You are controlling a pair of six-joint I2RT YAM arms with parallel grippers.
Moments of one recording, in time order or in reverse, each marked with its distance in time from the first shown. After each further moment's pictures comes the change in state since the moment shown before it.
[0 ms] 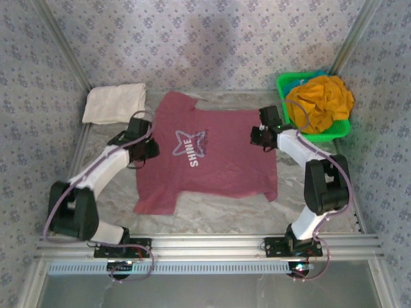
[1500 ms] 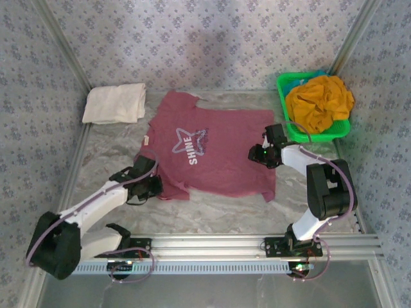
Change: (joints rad) left arm -0.192 -0.385 -0.470 -0.058 0.042 -0.233; right arm -0.052 -0.083 -0.314 0.142 -0.223 0.058
